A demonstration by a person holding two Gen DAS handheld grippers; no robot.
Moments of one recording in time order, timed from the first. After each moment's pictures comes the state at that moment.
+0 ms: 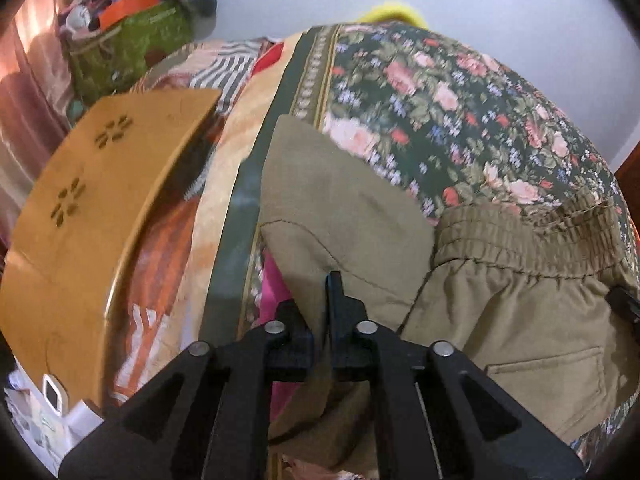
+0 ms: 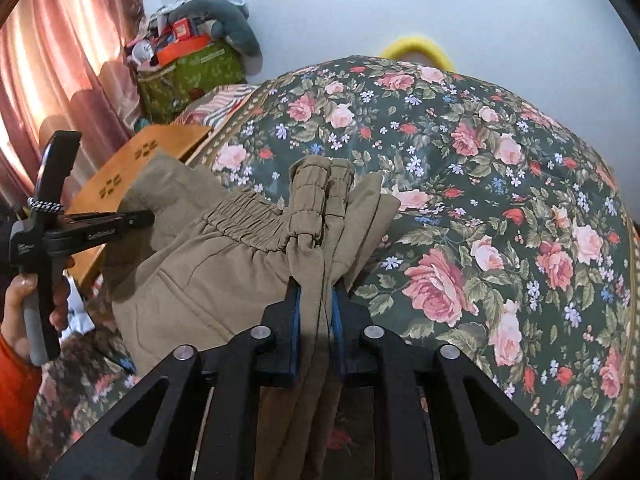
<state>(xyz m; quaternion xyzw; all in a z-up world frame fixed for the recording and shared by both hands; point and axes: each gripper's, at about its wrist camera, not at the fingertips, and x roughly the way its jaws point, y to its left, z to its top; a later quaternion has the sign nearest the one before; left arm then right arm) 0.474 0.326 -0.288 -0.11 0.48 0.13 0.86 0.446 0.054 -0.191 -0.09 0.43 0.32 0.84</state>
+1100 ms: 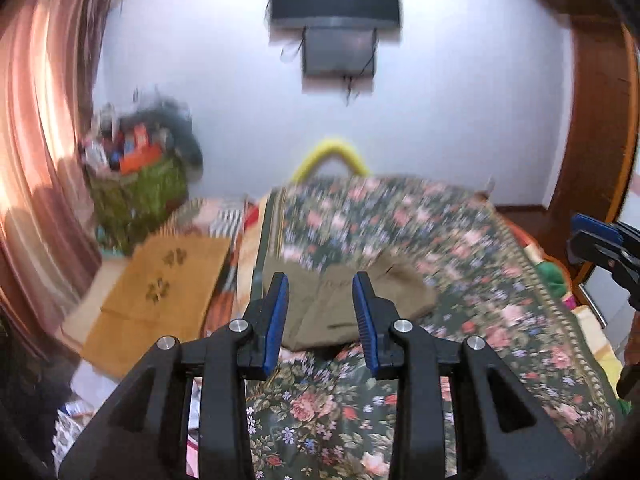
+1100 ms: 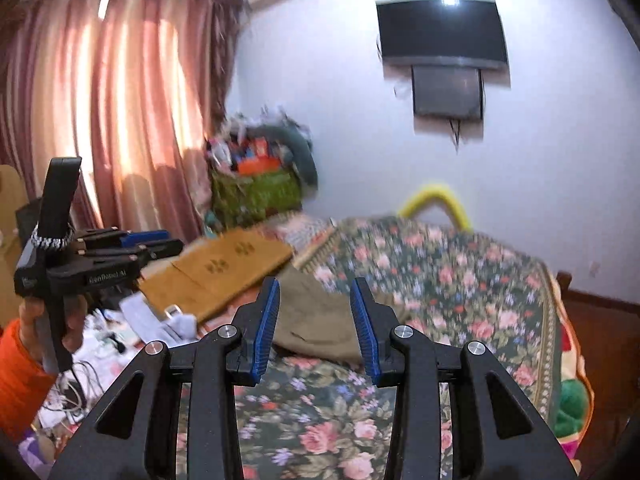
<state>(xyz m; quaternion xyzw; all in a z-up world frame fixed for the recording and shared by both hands) 0.184 0.170 -0.029 0.00 0.25 0.07 0.97 0.204 -0.051 0.013 -0.05 0.18 0.40 0.90</state>
